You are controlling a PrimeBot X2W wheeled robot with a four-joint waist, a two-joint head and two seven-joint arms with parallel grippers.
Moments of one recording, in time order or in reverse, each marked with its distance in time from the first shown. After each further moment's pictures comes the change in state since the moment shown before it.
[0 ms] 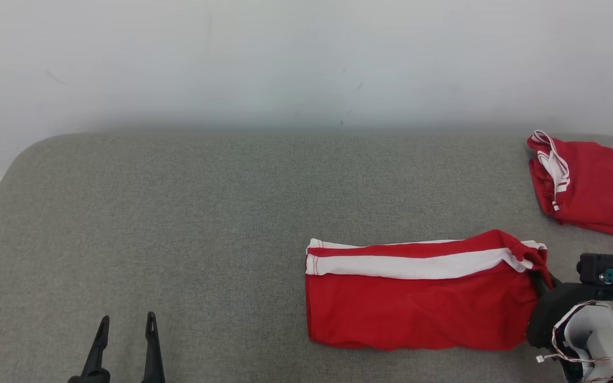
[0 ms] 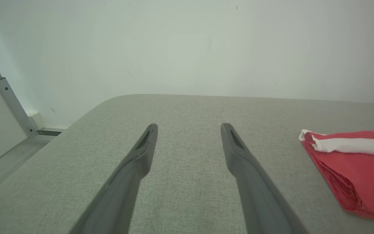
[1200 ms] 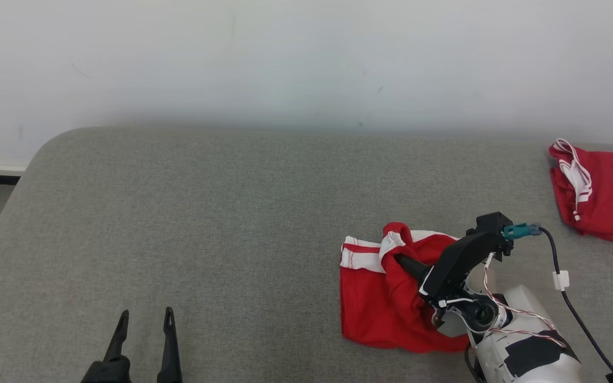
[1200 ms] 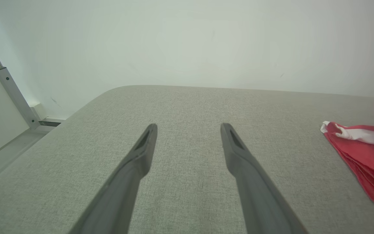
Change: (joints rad) left arm -0.062 -0.014 -0.033 0.103 0.001 0.000 0.003; right arm -0.131 0.282 -0.089 -0.121 0.349 0.000 0.568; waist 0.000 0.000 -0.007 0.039
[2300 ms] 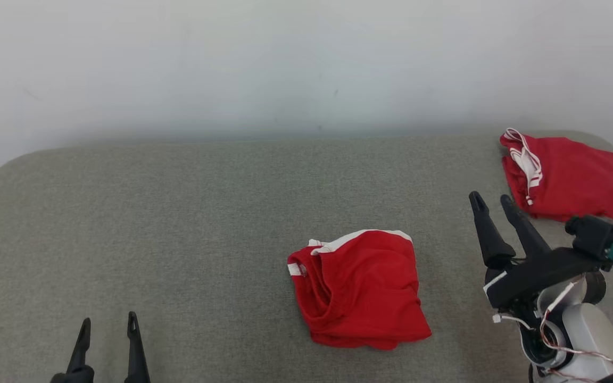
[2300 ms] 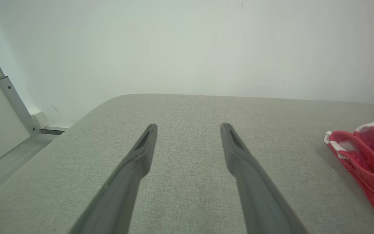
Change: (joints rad) left arm 0.037 0.017 0.076 -0.040 -0.011 0.021 -0.003; right arm 0.223 -0.196 0.086 -0.462 -0.065 0.000 -0.489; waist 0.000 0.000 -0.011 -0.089
